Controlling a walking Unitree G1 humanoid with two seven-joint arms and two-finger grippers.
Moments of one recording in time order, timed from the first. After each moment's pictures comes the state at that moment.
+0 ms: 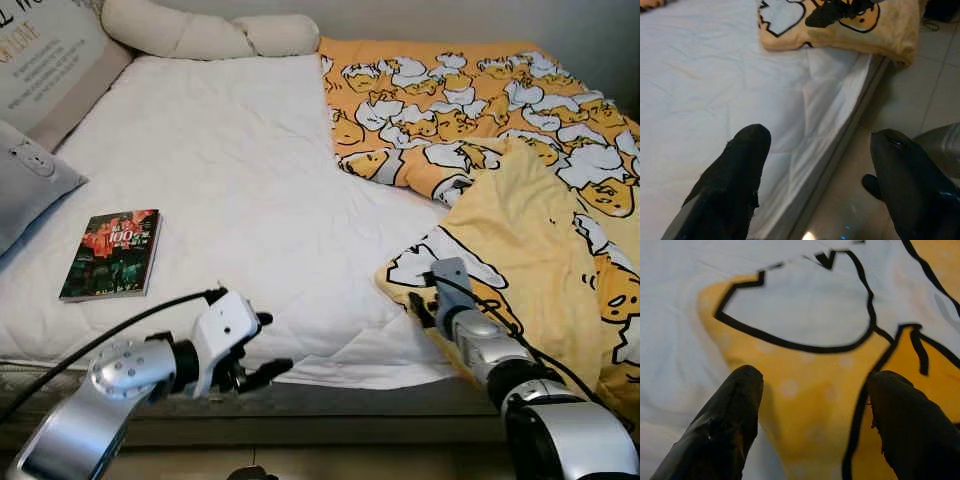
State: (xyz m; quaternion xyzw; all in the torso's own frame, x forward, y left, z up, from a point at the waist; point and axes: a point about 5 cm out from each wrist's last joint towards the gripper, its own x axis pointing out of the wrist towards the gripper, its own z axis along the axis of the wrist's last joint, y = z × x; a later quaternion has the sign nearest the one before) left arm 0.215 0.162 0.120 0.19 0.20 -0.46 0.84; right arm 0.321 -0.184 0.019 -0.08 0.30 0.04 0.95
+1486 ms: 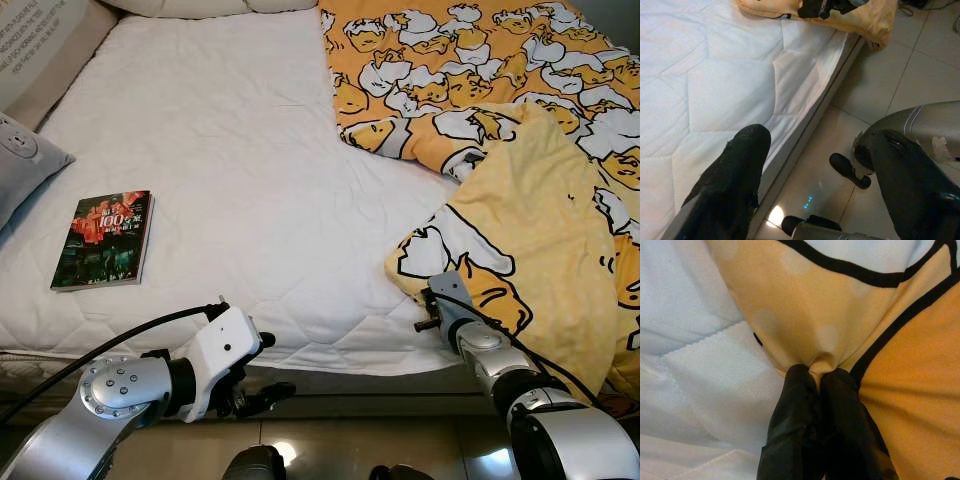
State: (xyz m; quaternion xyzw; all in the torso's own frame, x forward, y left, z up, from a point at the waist) left arm 0.196 0.158 0.128 0.18 0.23 -0.48 0.83; right arm 0.311 -0.188 0.008 -0.14 0.32 0.07 0.93
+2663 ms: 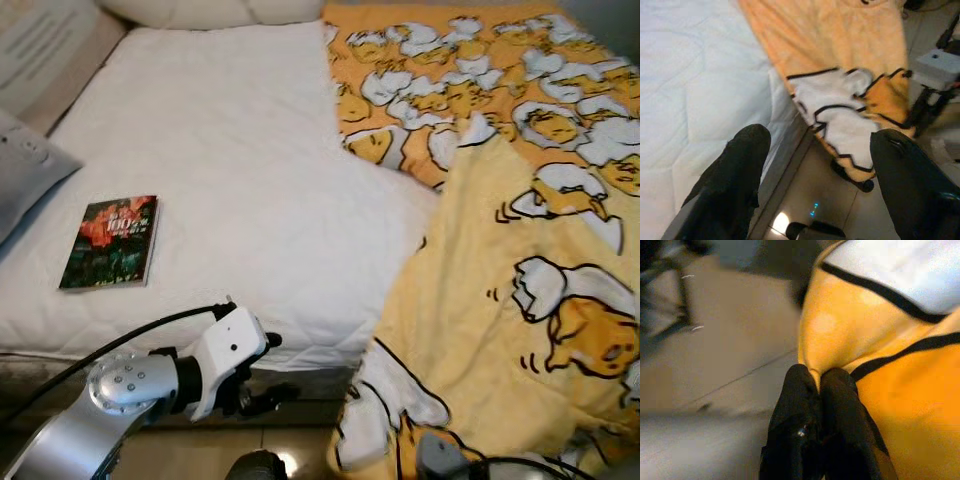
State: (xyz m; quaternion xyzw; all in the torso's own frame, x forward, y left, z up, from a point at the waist) left arm 0.201 0.153 0.127 0.18 0.22 -0.49 0.82; right arm 0.152 -0.180 -0.054 -0.12 0.38 0.53 0.74
